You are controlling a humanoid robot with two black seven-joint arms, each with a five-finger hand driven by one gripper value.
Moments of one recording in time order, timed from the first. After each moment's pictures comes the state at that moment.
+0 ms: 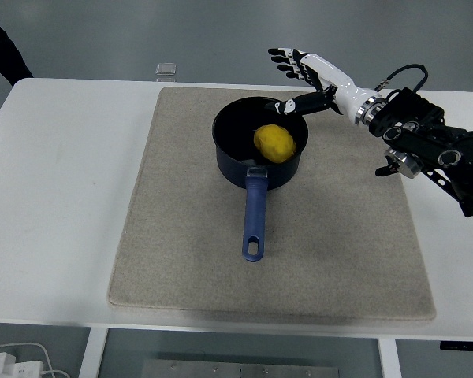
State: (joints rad) left arm -0.08 0.00 0.01 -0.07 0.05 -0.08 0.16; right arm 1.23 -0.20 -0.06 0.71 -0.36 -0.05 0.42
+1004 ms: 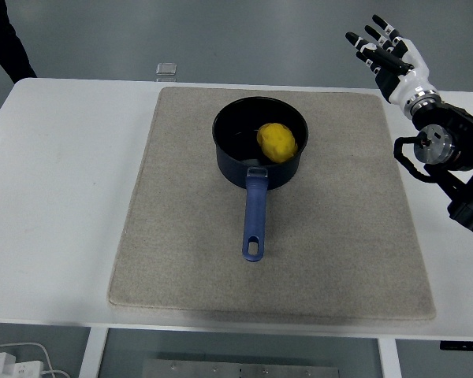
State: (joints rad) left arm -0.08 0.00 0.01 -0.07 0.05 -0.08 0.16; right arm 1.03 -0.20 0.51 0.62 0.01 -0.06 0.28
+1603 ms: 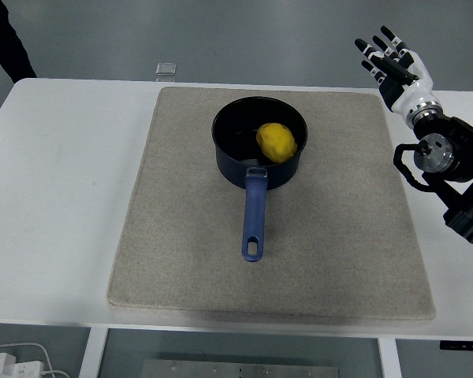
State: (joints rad) left arm -0.08 0.00 0.01 -0.08 0.05 -0.08 0.16; right arm 0.98 -0.19 0.60 0.62 0.01 -0.05 0.29
